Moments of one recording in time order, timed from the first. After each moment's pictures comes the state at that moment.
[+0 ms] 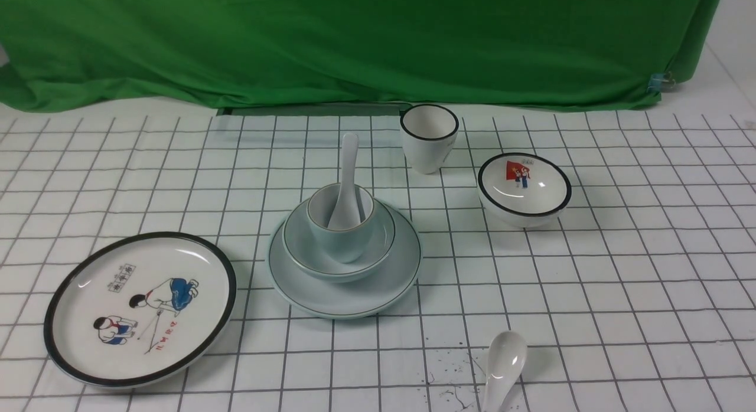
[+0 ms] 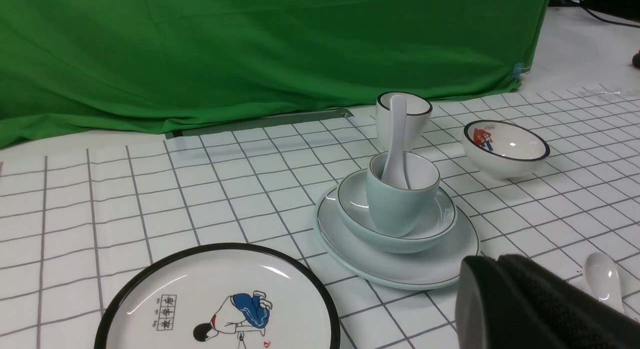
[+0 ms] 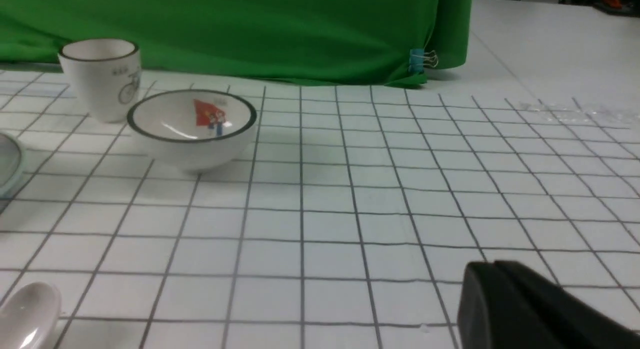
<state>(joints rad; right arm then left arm) 0.02 0.00 0.01 -0.06 0.16 0.05 -0.44 0.00 -0.45 0.11 0.68 -0.16</state>
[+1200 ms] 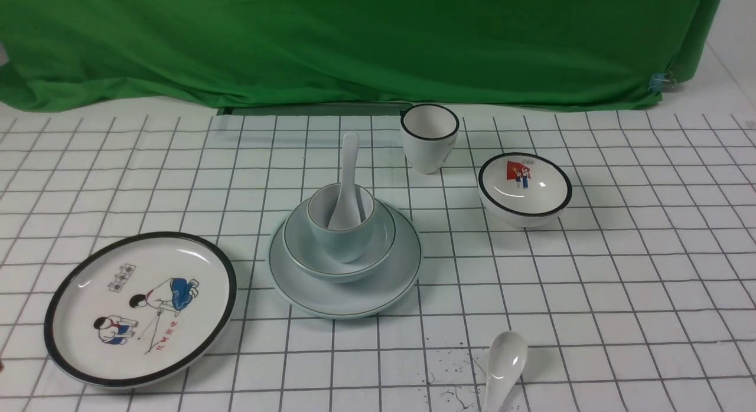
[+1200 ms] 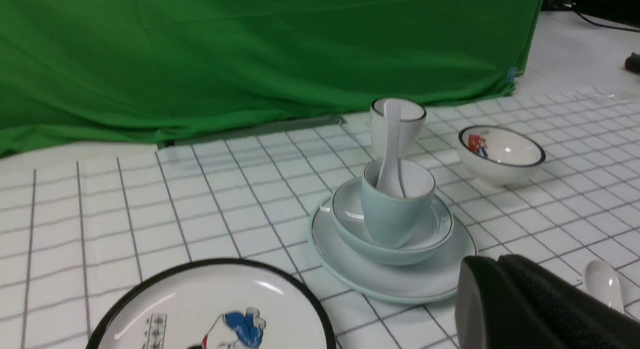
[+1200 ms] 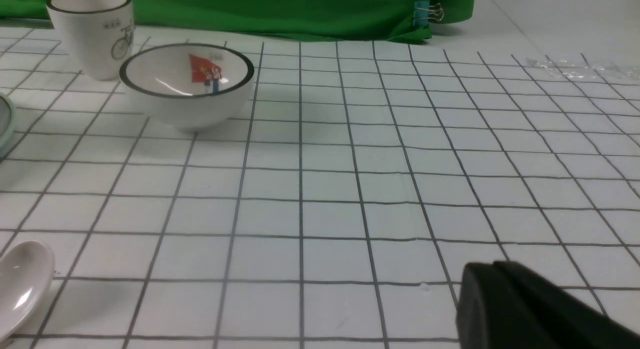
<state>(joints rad) 0.03 0.00 0.01 -0.06 0.22 0.06 -0.42 0.00 -0.38 0.07 0.54 -0.11</state>
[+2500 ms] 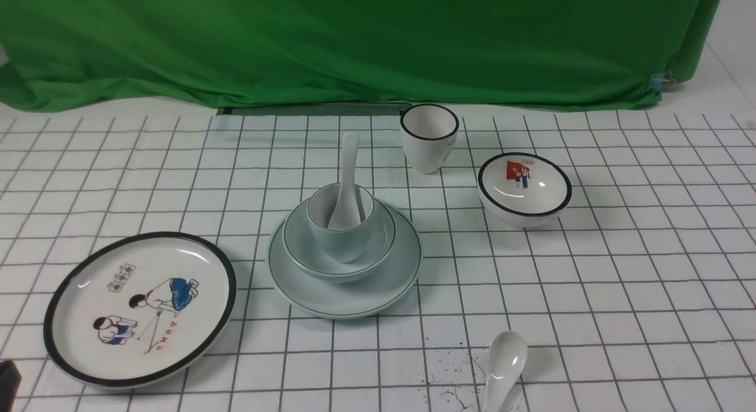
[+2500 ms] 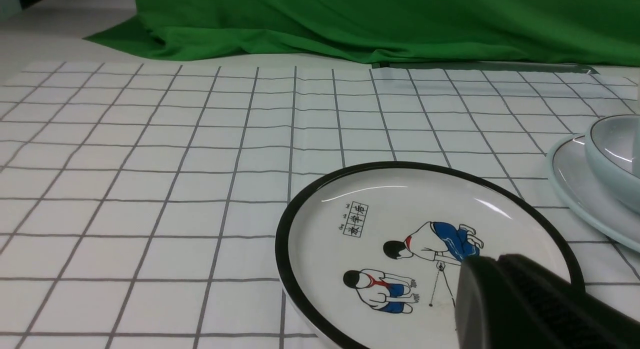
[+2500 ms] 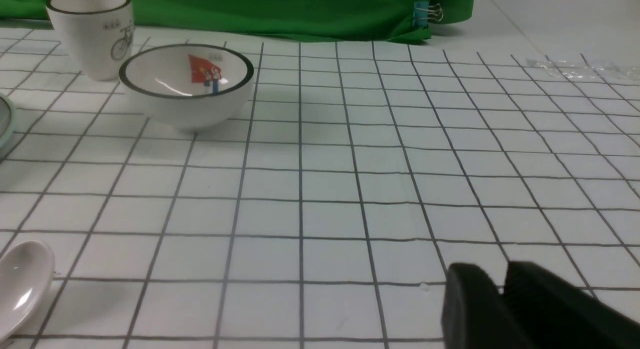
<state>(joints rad) 0.03 0.00 0.01 -0.06 0.22 0.06 0.10 0.00 0.01 -0.12 0.23 0.10</state>
